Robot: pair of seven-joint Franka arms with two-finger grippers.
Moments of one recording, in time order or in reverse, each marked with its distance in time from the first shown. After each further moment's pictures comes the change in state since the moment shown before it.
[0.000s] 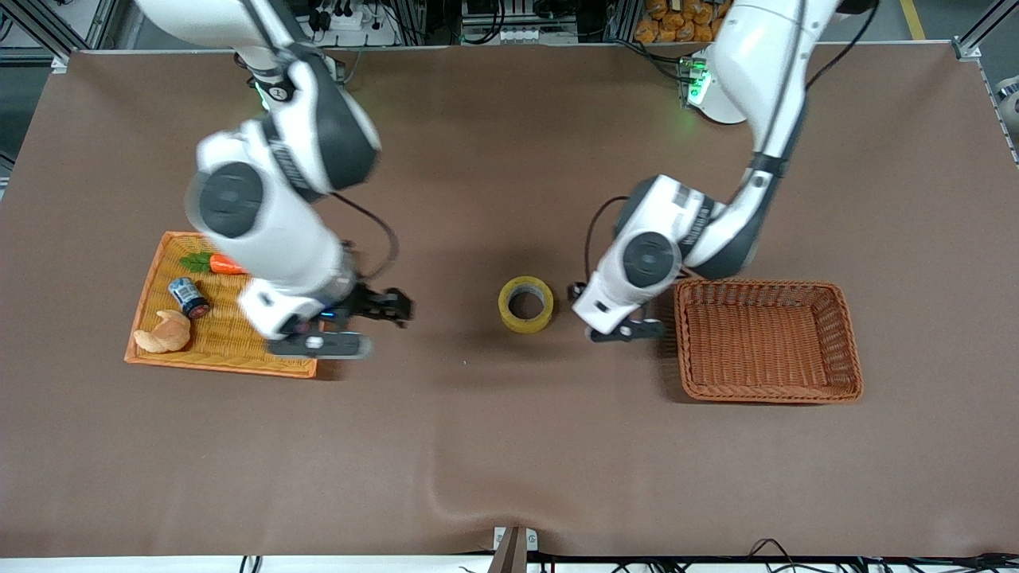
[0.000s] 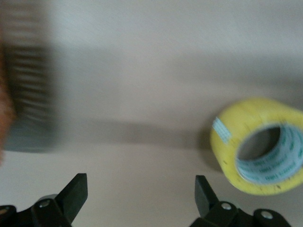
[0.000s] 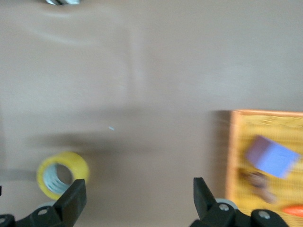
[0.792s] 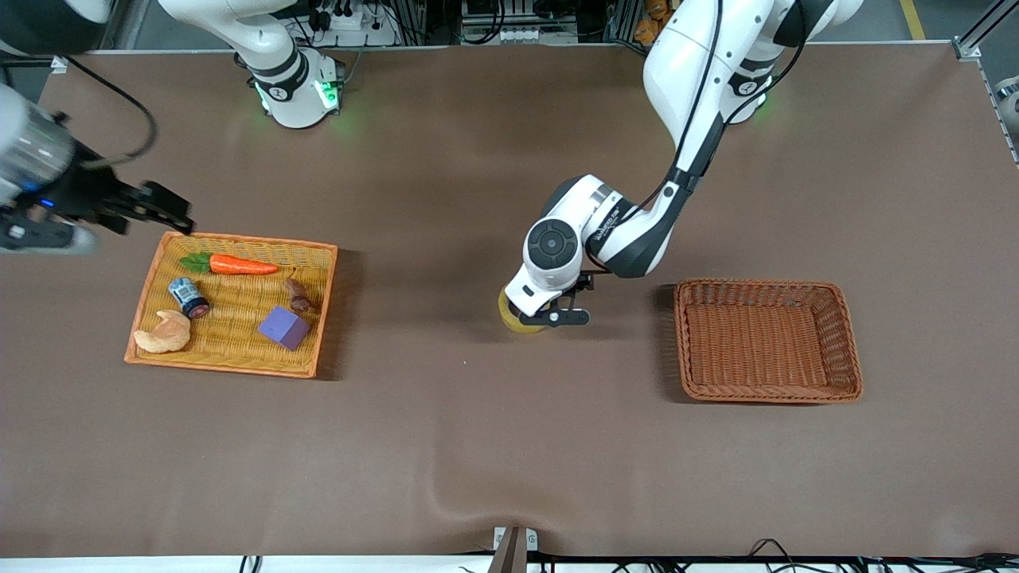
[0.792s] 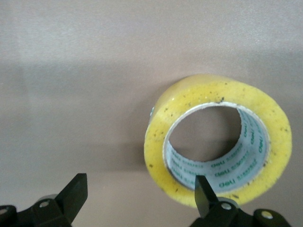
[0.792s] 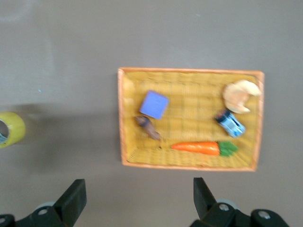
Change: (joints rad) left arm -0.116 0.158 0.009 0.126 0.041 0.060 -0.064; right arm -0.314 -0.413 0.010 -0.246 -0.081 -0.243 -0.247
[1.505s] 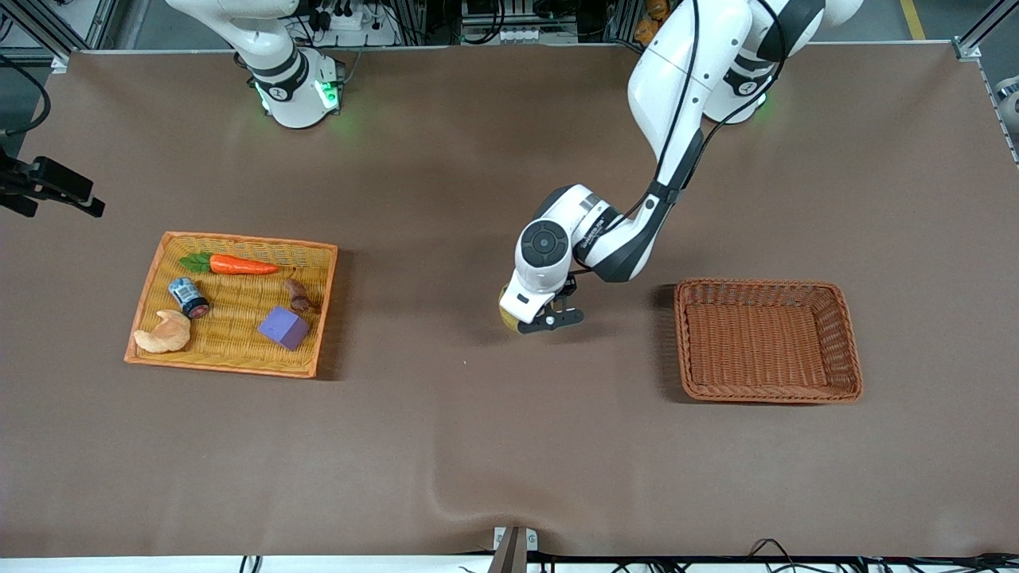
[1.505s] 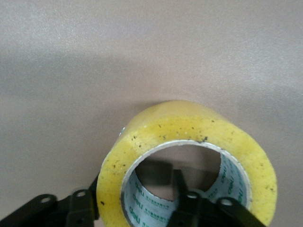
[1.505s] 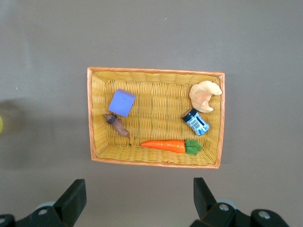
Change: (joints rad) left arm -0.026 0.065 0.001 0.002 0.003 0.153 -0.232; right arm -0.226 -0.031 0.091 -0.007 0.000 -0.016 -0.161
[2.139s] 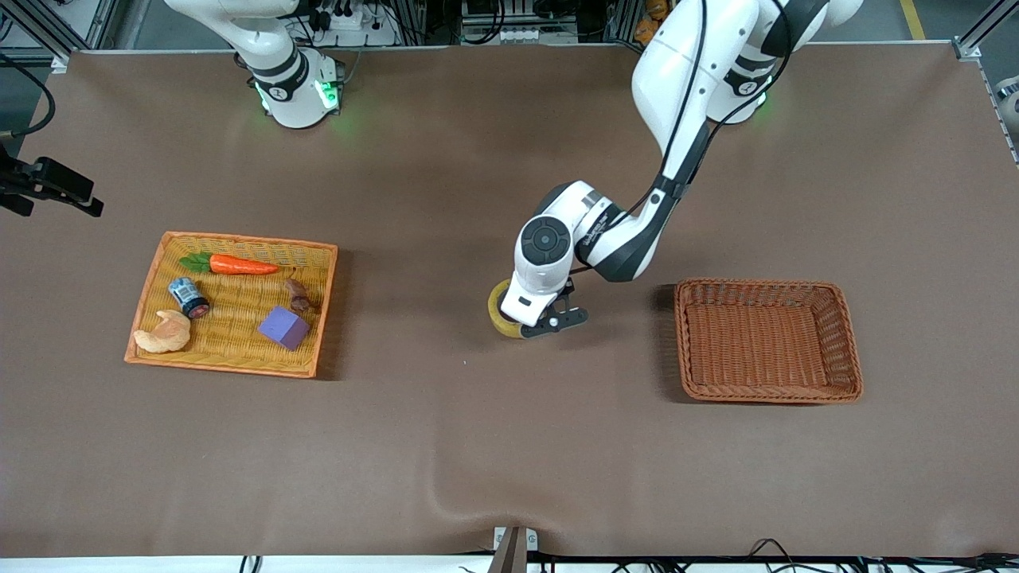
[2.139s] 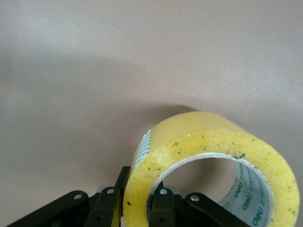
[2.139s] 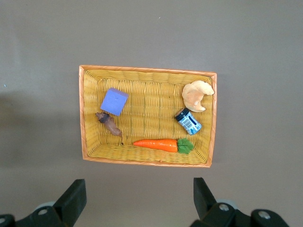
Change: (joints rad) left arm 0.003 -0.053 0.017 0.046 0.001 -0.084 -0.077; right arm 0.044 0.000 -0.034 0.000 -0.047 0.002 -0.003
